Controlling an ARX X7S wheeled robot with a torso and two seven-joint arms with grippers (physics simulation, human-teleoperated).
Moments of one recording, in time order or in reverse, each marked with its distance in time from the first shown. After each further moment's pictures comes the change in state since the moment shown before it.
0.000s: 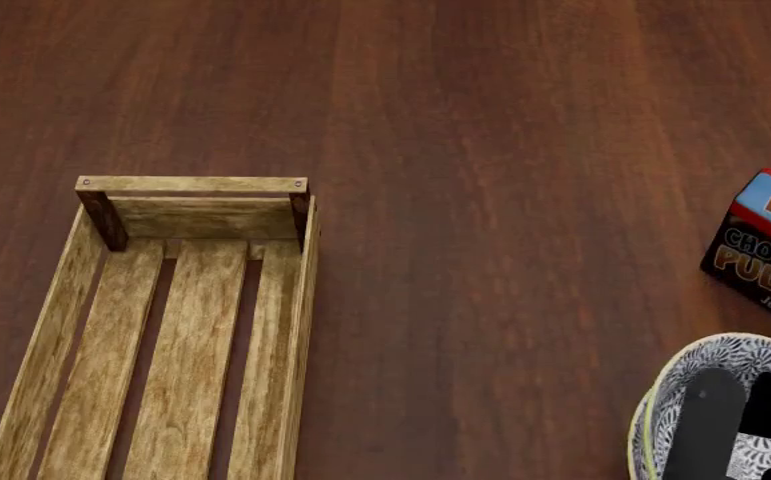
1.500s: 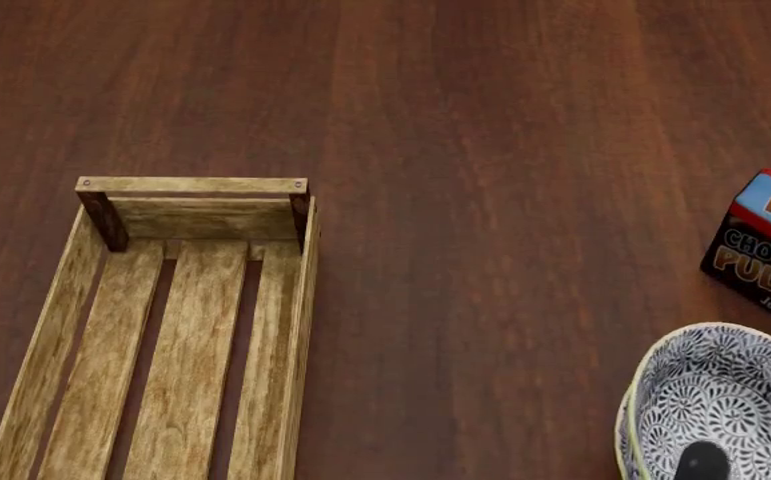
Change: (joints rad) left arm 0.000 -0.001 0.007 0.000 0.006 -0.014 -0.005; right arm -0.129 -0.141 -0.104 0.275 -0.085 -0.083 0.107
